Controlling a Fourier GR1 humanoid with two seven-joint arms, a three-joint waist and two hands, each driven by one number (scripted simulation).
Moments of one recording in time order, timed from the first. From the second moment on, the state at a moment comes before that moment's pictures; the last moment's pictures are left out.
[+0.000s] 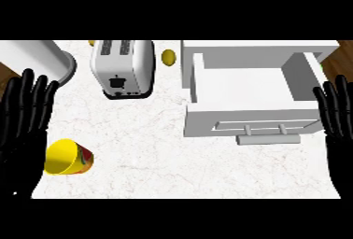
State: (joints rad) left arm -0.03 0.09 -0.01 -2.10 -0.01 -0.01 -0.01; right arm 0.01 -0.10 -0.02 -2.10 0.02 0.02 0.00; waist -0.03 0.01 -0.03
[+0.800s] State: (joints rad) left arm 0.13 0.20 0.28 -1.94 0.47 -0.26 0.03; right arm -0.07 -0.14 0.00 -2.02 -0.06 0.11 0.10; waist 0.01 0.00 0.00
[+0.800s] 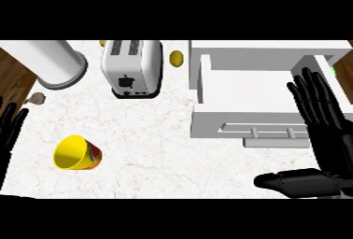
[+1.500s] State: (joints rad) left arm 0.09 0.24 0.36 -1.51 0.33 -0.37 -0.18; right arm -0.19 -0.15 -0.06 -1.89 -0.08 0.15 0.07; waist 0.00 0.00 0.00
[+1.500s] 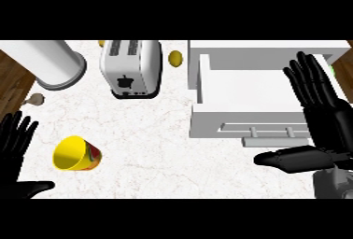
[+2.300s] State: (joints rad) left arm -0.07 0.29 0.37 -0.83 0.10 -0.38 -0.63; right arm -0.26 -0.18 -0.11 -1.88 -0.10 0.17 0.11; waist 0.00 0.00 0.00
